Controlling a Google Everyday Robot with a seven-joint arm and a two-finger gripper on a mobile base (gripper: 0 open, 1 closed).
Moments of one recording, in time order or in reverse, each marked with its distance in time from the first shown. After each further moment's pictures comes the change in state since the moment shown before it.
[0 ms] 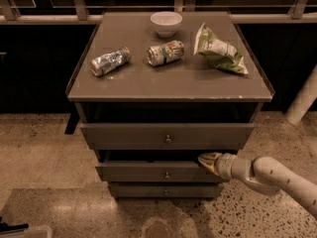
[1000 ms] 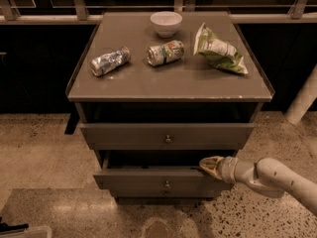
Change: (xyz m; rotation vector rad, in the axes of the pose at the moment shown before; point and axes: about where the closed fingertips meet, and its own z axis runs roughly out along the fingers) arm -0.002 0.011 -0.013 -0.041 -0.003 0.025
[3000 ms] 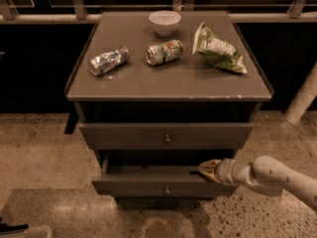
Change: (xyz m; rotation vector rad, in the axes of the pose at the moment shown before) arm 0.010 0.017 0.003 -0.054 0.103 -0.011
